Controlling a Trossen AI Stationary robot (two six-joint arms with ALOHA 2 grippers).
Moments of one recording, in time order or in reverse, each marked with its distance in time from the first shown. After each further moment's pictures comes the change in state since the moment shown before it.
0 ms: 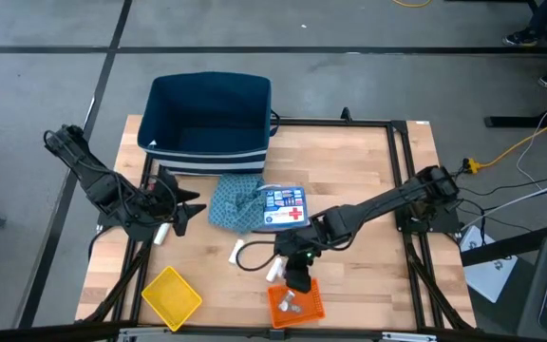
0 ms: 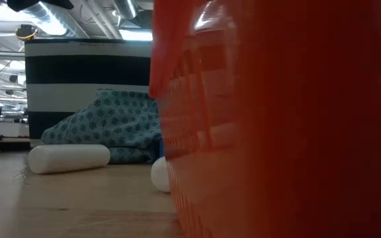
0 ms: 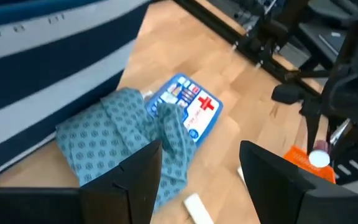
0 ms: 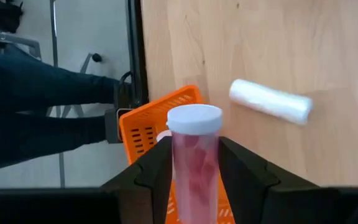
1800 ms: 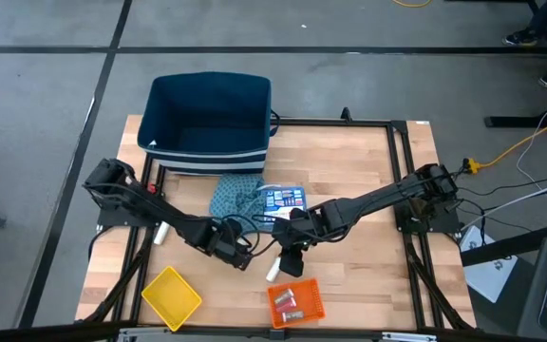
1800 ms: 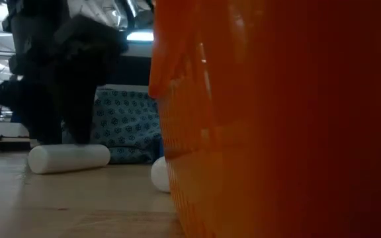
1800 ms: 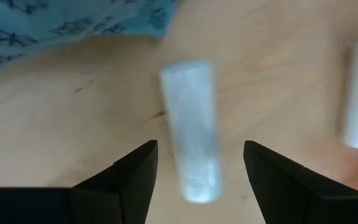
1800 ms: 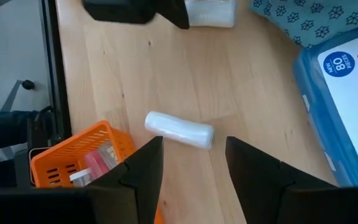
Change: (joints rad) left arm 0.258 0.804 0.000 0.428 0.754 -0.268; right arm -0.049 0.000 -0.002 -0.069 0.240 -0.066
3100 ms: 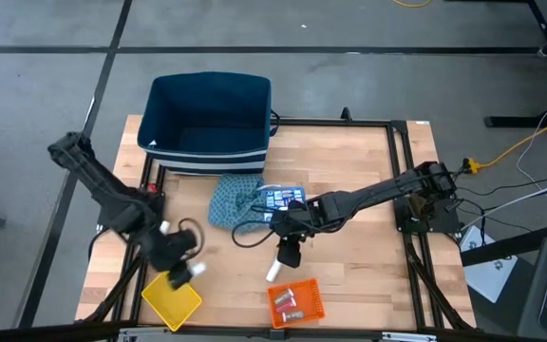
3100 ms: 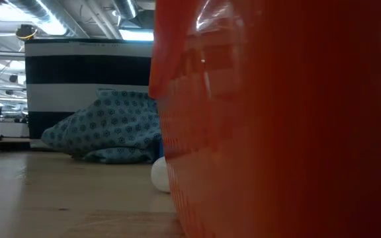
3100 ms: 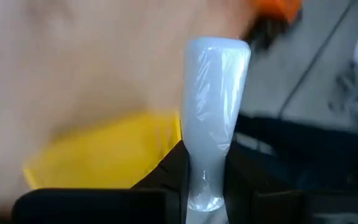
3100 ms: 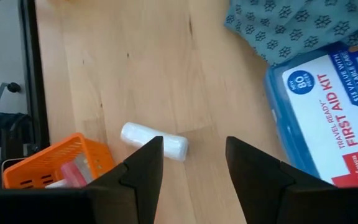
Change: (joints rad) left arm -0.295 -0.547 -0.001 -0.221 0.198 -0.044; right arm -0.053 0.000 0.000 -0.007 0.011 -0.063
